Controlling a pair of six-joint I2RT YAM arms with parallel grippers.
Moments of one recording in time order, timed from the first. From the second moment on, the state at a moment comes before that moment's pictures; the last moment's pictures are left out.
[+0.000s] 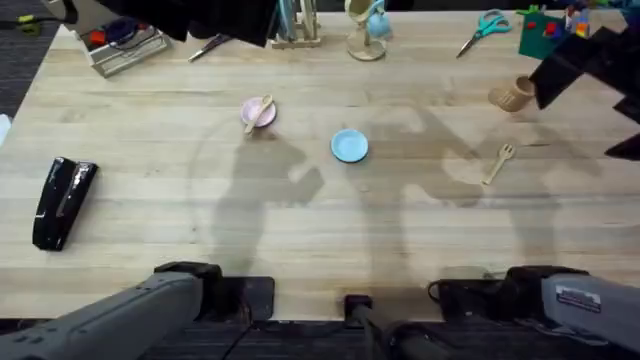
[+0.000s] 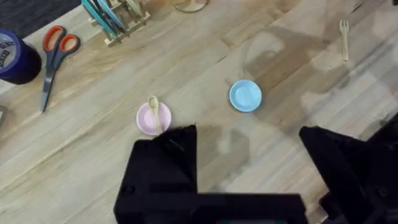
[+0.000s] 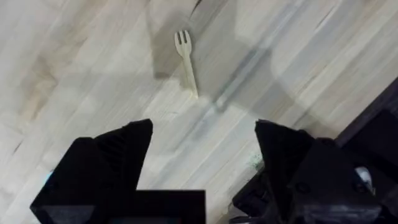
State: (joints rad) left arm -0.06 1.29 1.81 -1.44 0.45 0.39; right arm -0.01 1.34 1.46 -1.54 0.29 0.91
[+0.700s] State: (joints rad) left arm -0.06 1.29 1.81 -1.44 0.45 0.39; right arm -0.04 1.40 1.17 -1.22 0.18 0.87
